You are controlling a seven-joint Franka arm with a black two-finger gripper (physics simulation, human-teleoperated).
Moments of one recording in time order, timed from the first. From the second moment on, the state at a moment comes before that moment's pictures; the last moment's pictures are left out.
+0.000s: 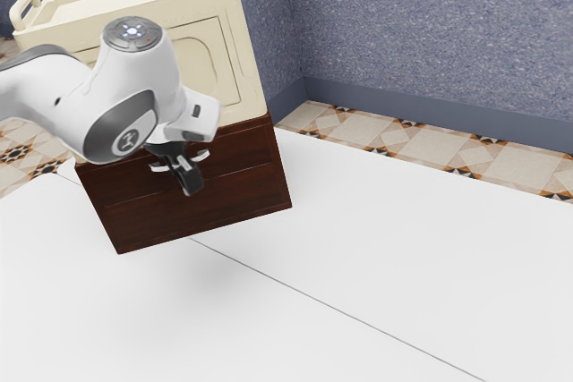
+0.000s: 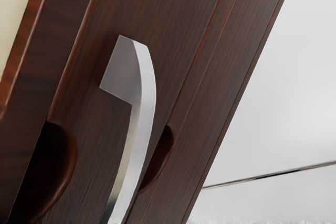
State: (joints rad) arm 0.14 -0.02 0.06 -1.86 0.44 2.11 0.32
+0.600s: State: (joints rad) arm 0.12 -0.02 0.06 -1.89 0.43 2.17 0.39
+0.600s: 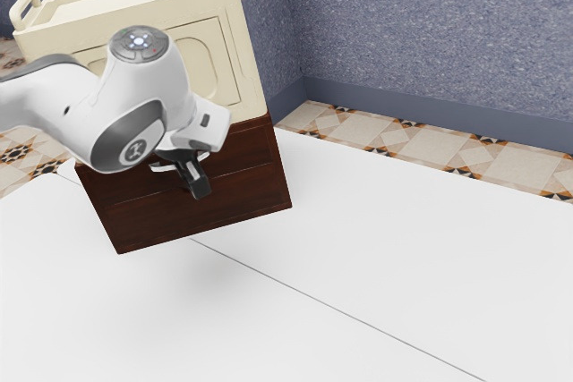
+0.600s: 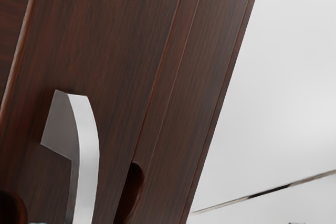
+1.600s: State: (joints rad) arm 0.14 -0.09 0.06 -1.97 0.42 2.20 0.34
